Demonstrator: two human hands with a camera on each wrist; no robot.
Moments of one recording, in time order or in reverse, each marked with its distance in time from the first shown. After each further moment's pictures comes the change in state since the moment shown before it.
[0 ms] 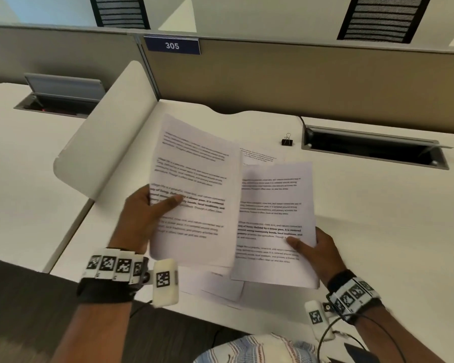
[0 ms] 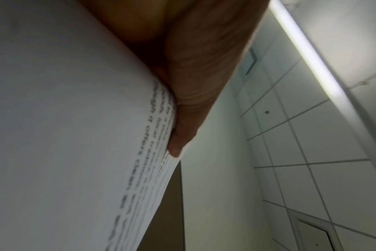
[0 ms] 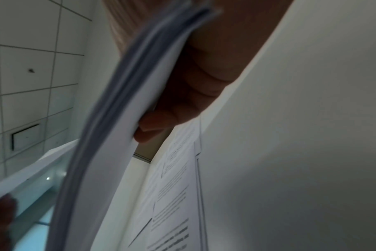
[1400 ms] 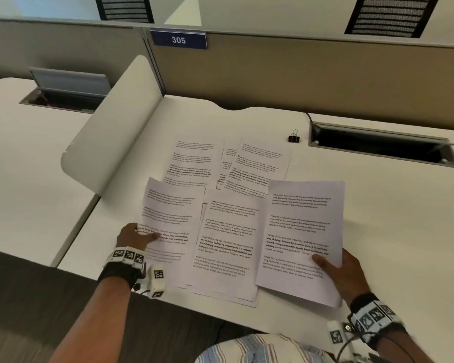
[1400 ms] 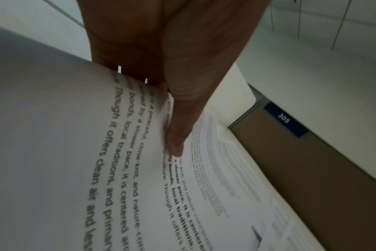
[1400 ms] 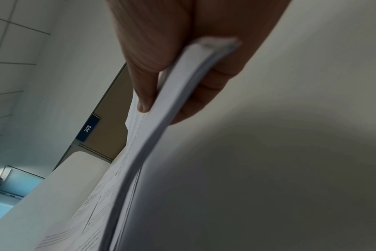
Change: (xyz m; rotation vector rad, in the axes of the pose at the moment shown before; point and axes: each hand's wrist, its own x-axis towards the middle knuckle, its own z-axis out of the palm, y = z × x) left_hand 0.067 -0.162 -0.102 0.777 0.212 -0.373; right_hand -0.025 0.049 -0.031 -0.137 0.149 0.131
